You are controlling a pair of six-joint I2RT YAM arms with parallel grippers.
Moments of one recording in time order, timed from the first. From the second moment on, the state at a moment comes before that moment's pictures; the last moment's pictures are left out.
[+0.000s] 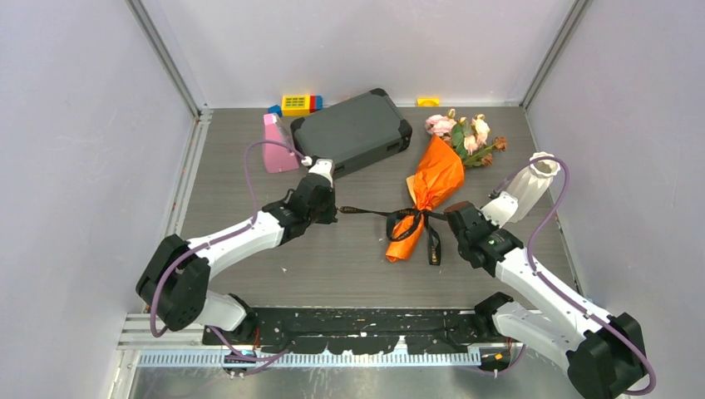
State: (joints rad) left arm -0.69 1.40 0.84 -0.13 -0.19 -0.47; right arm 0.49 0.90 0.56 -0.64 0.76 0.96
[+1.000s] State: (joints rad) left arm -0.59 1.35 0.75 -0.16 -0.15 -0.47; right arm 0.43 0.87 0.56 -0.64 0.78 0.93
